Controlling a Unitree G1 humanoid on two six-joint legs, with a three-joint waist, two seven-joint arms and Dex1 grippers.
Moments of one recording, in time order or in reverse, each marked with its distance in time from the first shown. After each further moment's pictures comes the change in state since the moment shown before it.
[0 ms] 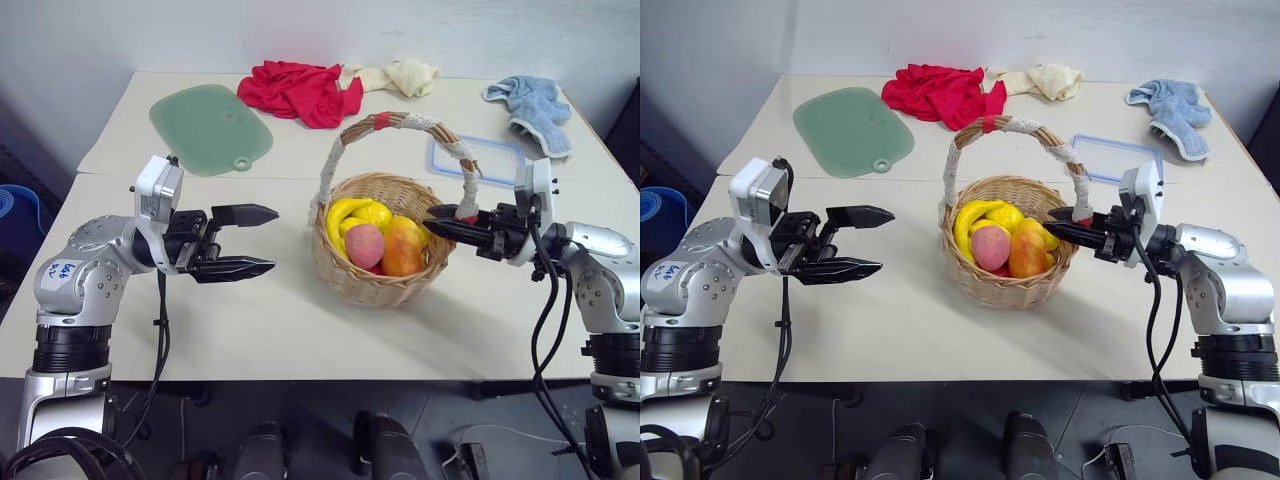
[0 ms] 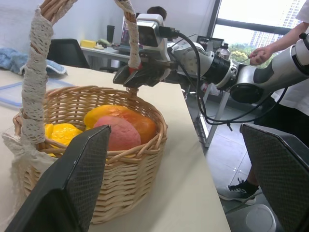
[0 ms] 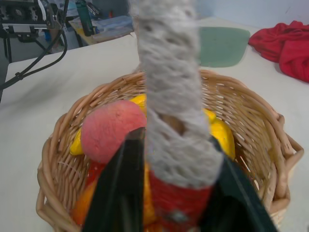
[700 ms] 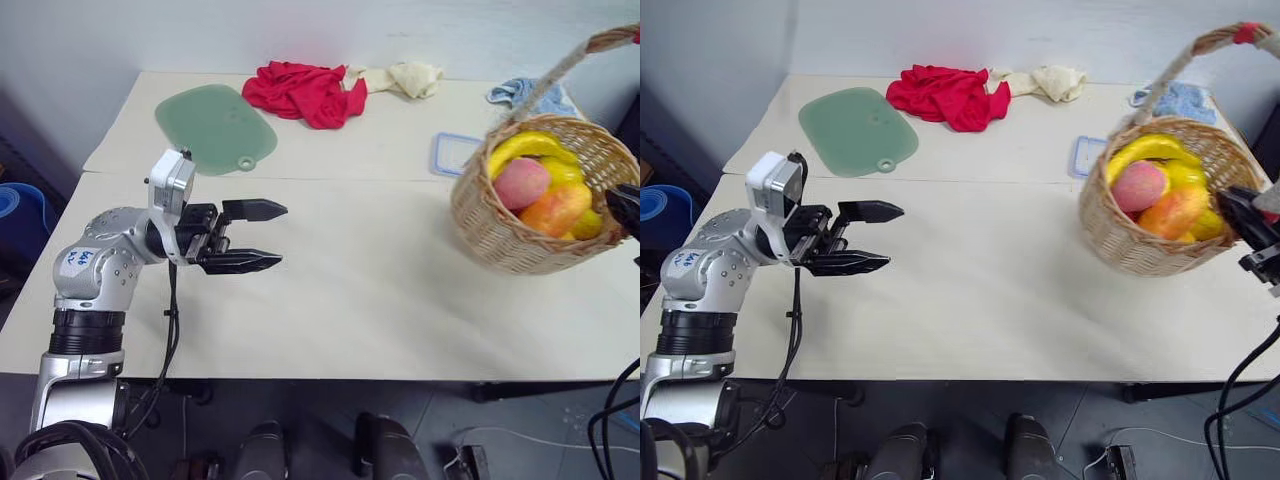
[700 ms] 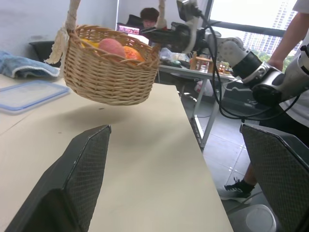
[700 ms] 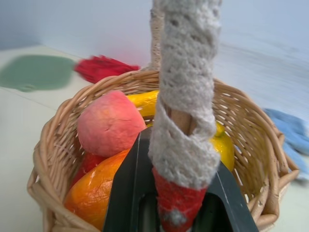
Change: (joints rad) left arm -0.089 -0.039 -0.065 0.128 0.046 -0.046 -0.061; right arm 0.388 -0.041 -0.593 -0.181 -0.028 -0.059 -0.408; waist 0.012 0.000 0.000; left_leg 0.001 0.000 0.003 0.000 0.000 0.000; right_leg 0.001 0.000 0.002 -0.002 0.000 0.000
